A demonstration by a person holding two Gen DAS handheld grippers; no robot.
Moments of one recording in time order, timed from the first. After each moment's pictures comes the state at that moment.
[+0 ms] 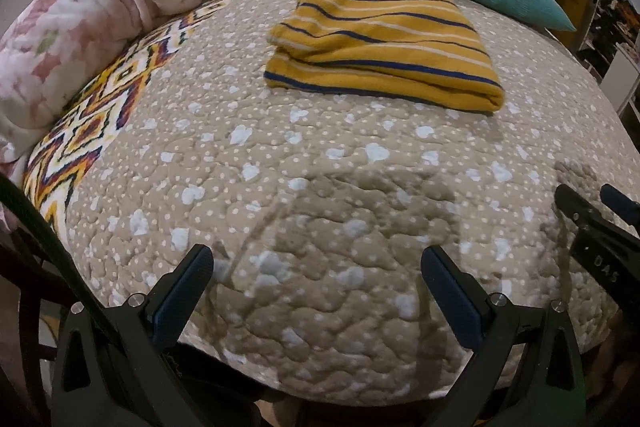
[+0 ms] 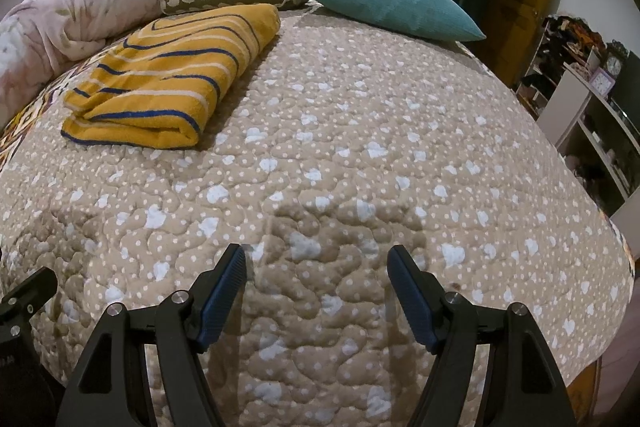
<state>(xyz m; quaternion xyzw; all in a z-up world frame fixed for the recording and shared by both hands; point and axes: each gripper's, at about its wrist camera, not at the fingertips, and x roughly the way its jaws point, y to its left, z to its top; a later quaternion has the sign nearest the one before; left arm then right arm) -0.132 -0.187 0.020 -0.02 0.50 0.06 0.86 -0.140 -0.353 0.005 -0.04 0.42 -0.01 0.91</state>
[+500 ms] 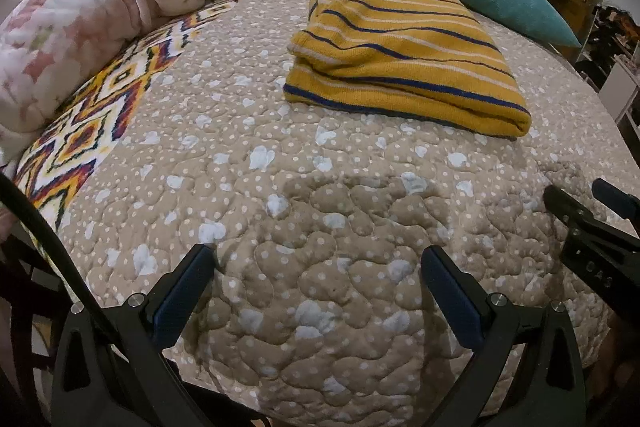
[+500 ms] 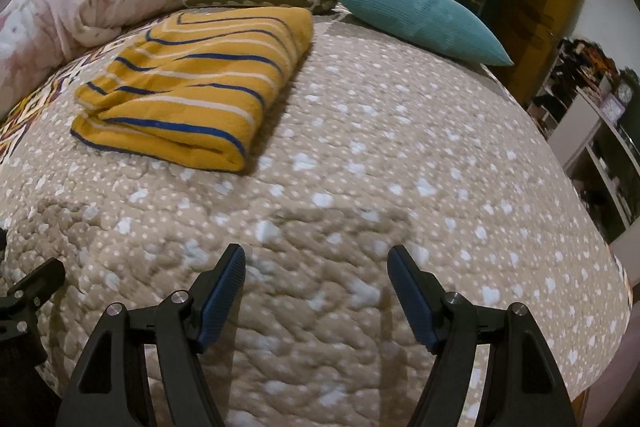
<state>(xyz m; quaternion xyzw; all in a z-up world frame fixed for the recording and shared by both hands) -0.114 -0.160 0.013 -0.03 0.49 0.05 0.87 -0.115 -0.313 0.008 -0.07 0.41 0.01 0.91</state>
